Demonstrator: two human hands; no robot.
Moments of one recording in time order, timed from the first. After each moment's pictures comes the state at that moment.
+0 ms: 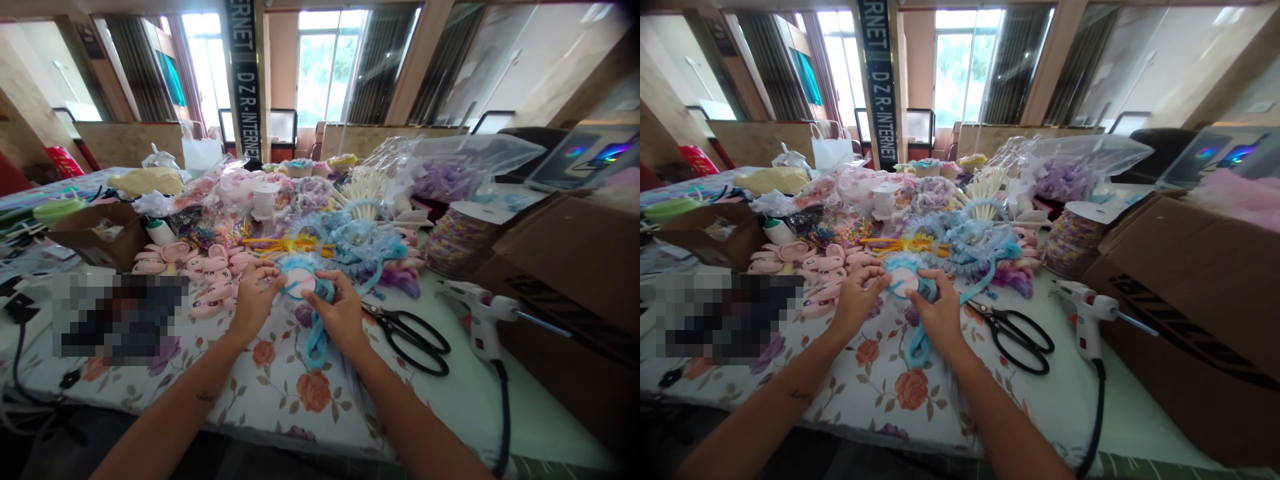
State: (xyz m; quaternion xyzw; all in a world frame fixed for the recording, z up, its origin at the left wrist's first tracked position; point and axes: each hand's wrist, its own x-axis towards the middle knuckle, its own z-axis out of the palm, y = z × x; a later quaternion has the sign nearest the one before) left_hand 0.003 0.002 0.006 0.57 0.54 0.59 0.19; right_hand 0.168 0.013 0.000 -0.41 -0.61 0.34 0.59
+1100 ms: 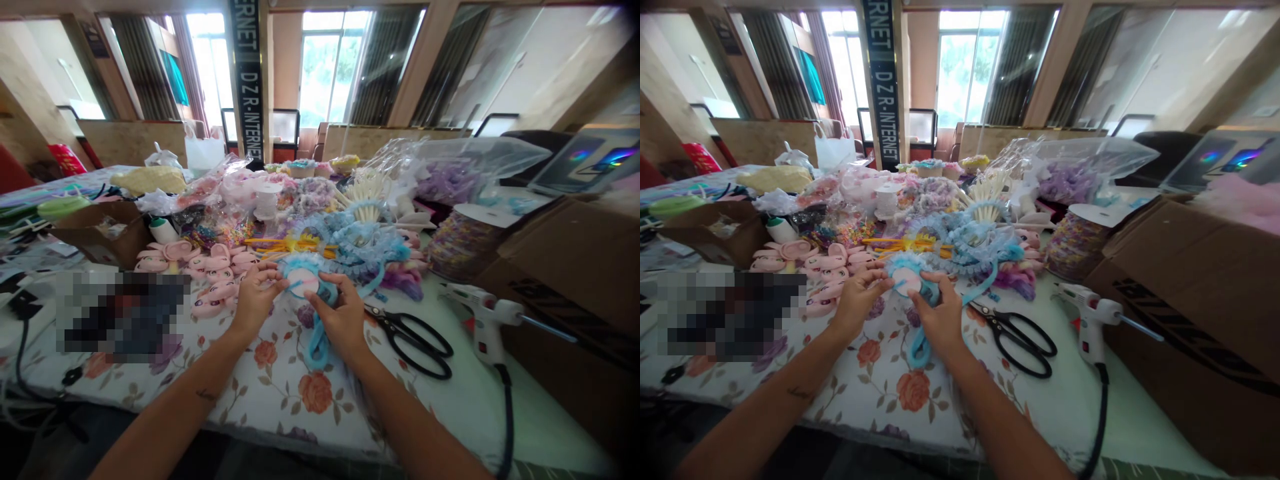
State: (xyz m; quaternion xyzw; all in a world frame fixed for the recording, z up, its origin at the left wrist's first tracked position) left_hand 0.002 0.004 -0.001 0.53 0.52 0.62 0.27; right_hand 0.164 0.010 -0.005 -0.40 -0.60 0.31 0.62
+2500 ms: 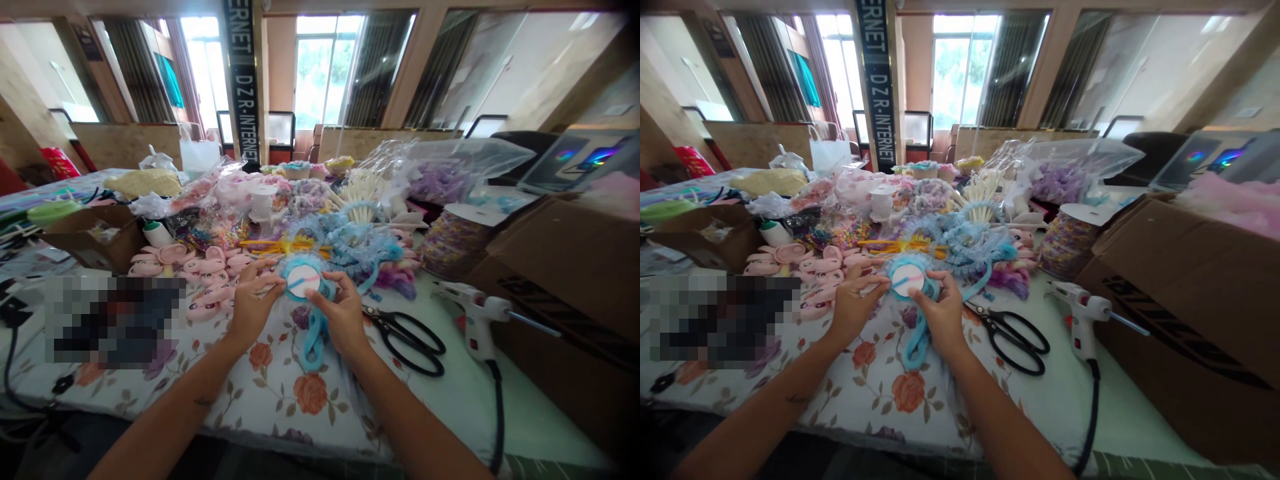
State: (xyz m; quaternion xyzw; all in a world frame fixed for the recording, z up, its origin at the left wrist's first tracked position) left_hand 0.007 0.000 0.000 0.62 0.48 0.62 0.11; right_hand 0.170 0.014 -0.002 -0.37 -0.49 0.49 0.62
